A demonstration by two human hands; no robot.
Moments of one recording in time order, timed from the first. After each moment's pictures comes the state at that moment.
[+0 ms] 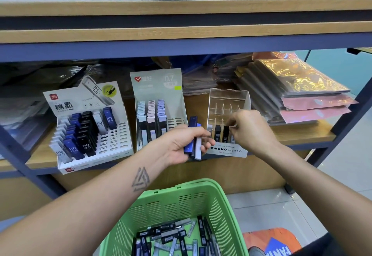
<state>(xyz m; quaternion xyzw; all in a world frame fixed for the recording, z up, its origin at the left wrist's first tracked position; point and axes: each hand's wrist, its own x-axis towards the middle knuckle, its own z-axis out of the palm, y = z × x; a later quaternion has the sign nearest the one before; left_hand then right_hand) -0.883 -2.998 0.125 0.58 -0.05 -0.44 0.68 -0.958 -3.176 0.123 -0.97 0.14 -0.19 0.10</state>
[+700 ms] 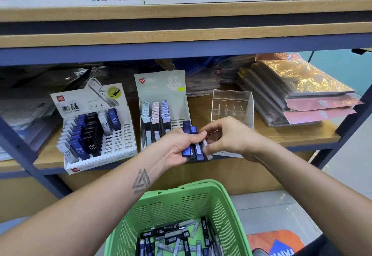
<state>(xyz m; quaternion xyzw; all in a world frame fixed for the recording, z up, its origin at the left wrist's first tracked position) -0.882 -2.987 0.121 0.57 -0.03 -0.41 0.71 -0.956 -3.134 0.139 -0.87 0.06 0.00 0.49</state>
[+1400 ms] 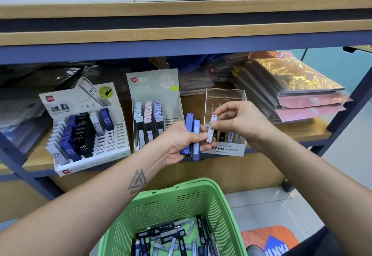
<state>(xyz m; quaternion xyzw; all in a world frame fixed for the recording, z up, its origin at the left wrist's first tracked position) -0.887 -2.996 0.124 0.58 -0.11 -0.39 0.70 -0.963 -3.167 0.150 -0.81 0.13 -0.13 0.55</state>
